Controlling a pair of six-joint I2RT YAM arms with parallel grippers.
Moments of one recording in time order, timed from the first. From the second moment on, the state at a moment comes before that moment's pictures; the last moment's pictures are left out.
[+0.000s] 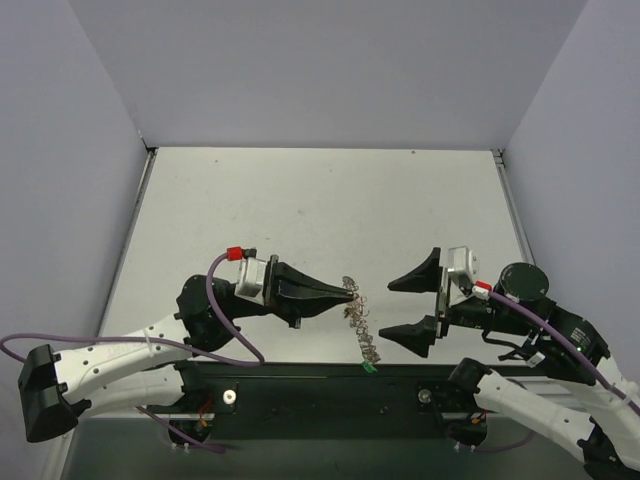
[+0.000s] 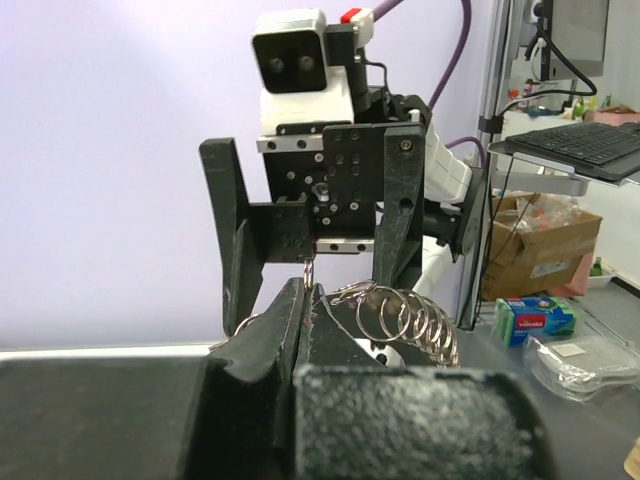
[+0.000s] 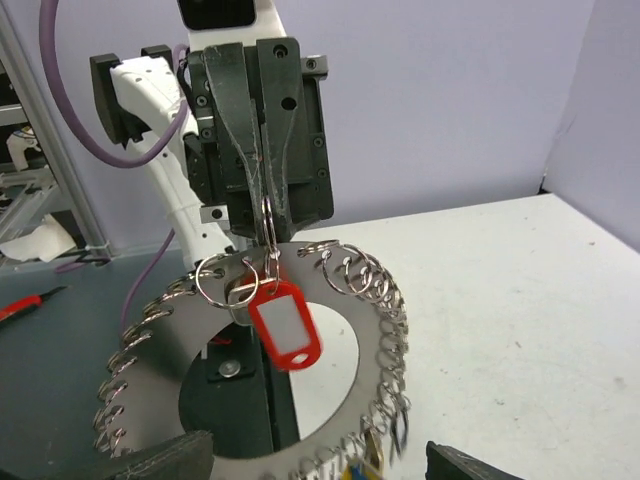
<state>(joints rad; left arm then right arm) -1.09 0.95 0.69 0.84 0.48 -0.30 0.84 0.60 1.05 -0.65 -0.47 -0.04</state>
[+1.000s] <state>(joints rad) -1.09 0.93 0.68 0.71 0.47 -0.28 0.84 0.76 1.13 -0.49 -0.57 -0.04</state>
